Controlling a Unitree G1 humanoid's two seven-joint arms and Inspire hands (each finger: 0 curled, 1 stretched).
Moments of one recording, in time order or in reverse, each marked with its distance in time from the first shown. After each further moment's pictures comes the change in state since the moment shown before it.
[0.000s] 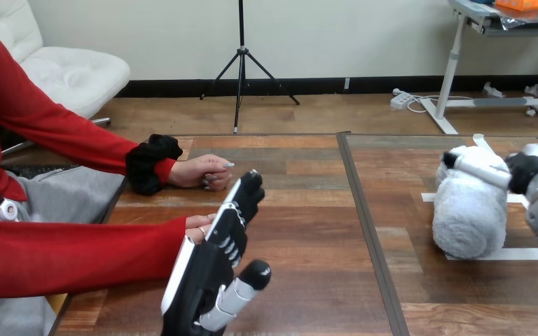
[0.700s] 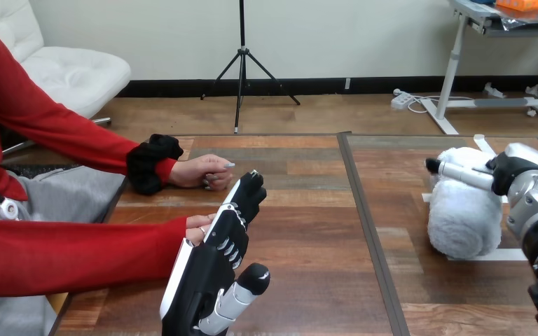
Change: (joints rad) left arm 0.039 -0.001 -0.032 -0.057 -0.032 0.000 -0.003; right arm 0.008 0.055 -0.038 0.001 0.058 0.021 -0.143
